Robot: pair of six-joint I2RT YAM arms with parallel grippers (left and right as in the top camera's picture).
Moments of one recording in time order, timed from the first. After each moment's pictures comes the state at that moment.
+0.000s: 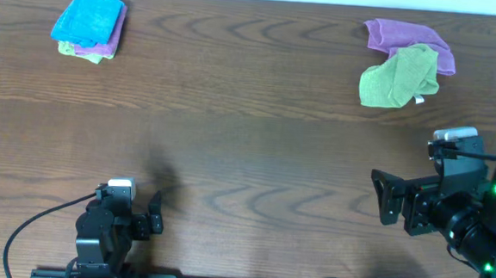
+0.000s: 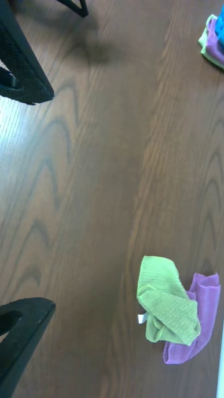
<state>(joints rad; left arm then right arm) 0.02 0.01 0.17 -0.79 0.09 -0.07 0.10 0.89 1.50 -1.36 -0.16 -0.02</state>
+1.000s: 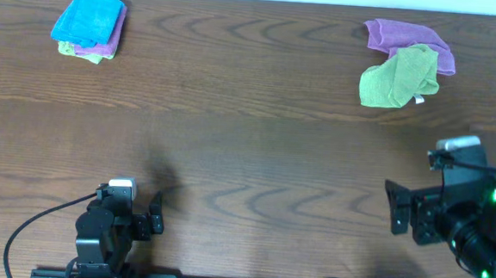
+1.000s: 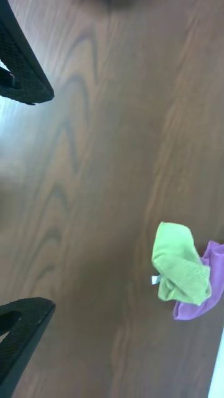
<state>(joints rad) 0.02 0.01 0.17 -0.79 0.10 -0.07 0.10 0.85 1.50 -1.43 -0.02 -0.11</state>
